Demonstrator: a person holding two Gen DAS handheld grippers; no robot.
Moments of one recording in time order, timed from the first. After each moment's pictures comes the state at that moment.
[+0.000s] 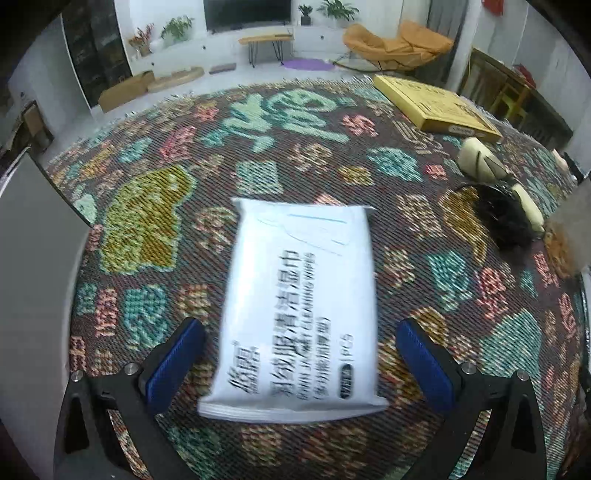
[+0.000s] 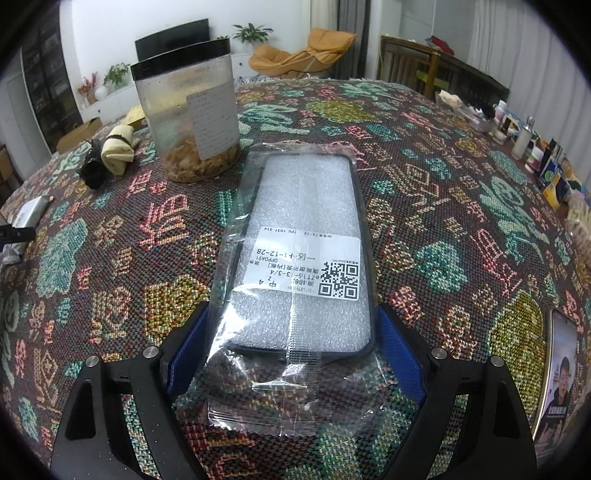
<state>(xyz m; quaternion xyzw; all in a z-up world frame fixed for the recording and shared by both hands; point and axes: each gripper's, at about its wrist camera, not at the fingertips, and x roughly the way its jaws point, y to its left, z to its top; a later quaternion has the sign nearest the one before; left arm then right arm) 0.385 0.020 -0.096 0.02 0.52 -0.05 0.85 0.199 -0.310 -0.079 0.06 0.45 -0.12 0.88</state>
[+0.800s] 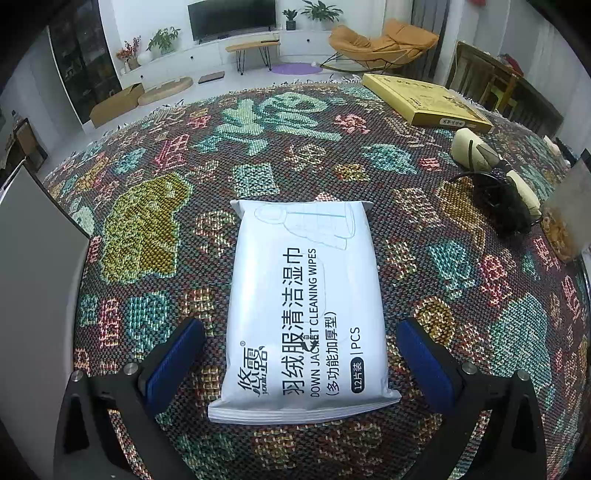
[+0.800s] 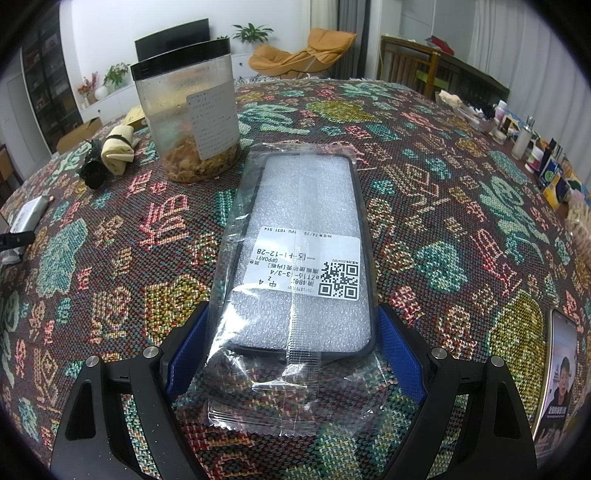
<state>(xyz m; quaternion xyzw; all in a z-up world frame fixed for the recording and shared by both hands) 0.381 0.020 -0.097 0.04 0.51 -0.07 0.86 0.198 -0.310 -0.079 0.06 0.45 -0.12 0.88</state>
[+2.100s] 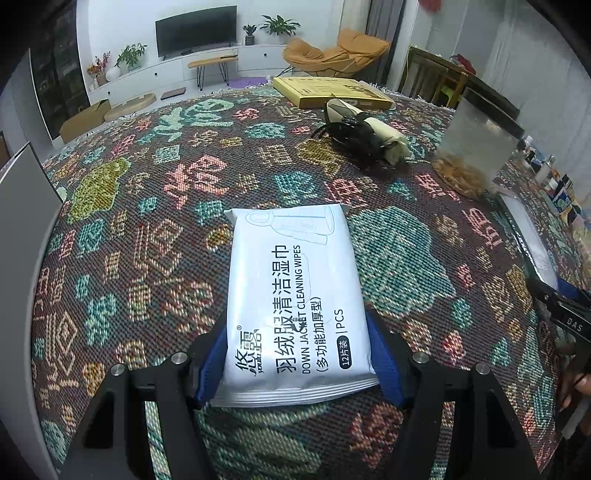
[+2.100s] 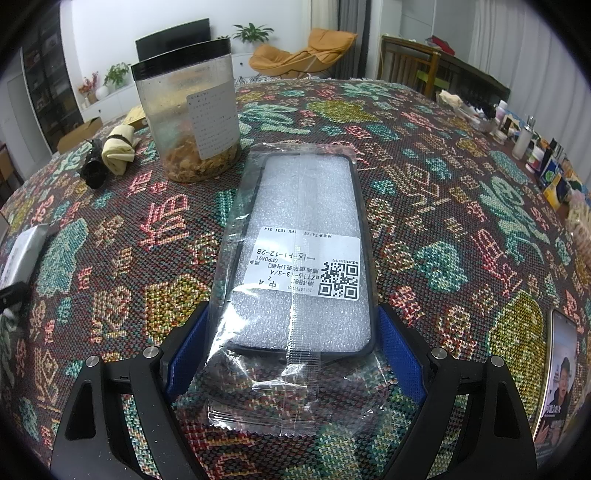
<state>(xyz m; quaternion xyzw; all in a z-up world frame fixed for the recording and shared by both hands) 0.268 -0.039 -0.081 0.03 0.48 -0.15 0.86 0.199 -0.310 -0.079 0.06 0.45 -0.12 0.88</state>
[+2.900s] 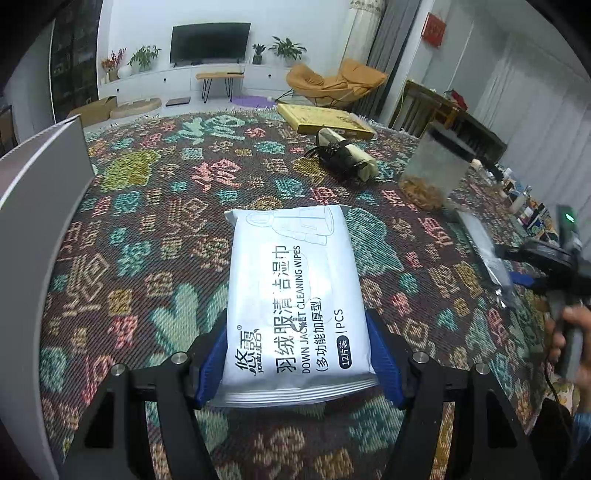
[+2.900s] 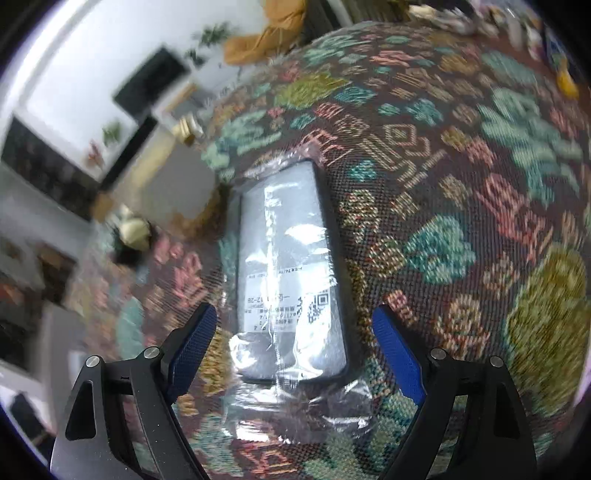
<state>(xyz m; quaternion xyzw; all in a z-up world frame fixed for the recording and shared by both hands) 0.192 -0.006 -0.046 -0.04 0.44 -0.17 0.88 0.220 -0.364 -0.066 0.23 0.50 -0.09 0.83</state>
